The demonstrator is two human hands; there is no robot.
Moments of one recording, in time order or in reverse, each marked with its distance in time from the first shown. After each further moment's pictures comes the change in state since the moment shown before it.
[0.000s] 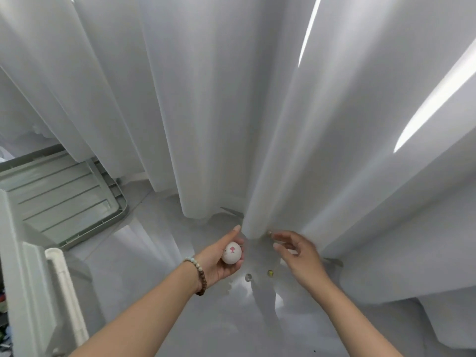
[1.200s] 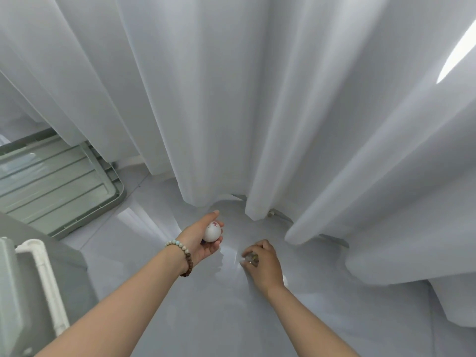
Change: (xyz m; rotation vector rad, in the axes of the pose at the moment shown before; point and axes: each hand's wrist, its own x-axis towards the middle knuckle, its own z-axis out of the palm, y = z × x) left_hand 0.019 0.004 -0.027 0.015 0.212 0.056; right_hand 0.000 0.092 0.091 -0.328 -0.113 0.052
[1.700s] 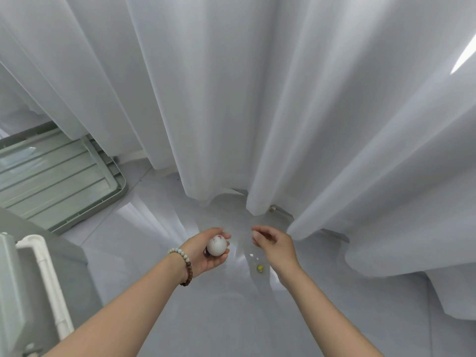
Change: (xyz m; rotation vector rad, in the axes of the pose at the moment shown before) left_hand 0.003 -0.025 -0.015 0.034 -0.087 -0.140; right_hand -0.013 -0.047 -0.046 0.662 0.059 0.194
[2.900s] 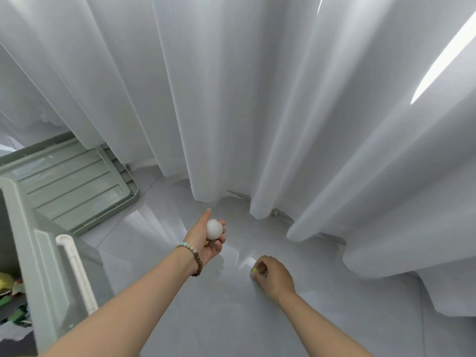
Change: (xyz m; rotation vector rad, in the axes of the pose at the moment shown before) left_hand -0.024 0.017 0.000 -0.194 0.089 0.137; right_hand -0.019 0.055 -0.002 -0.822 -0.119 -0.028
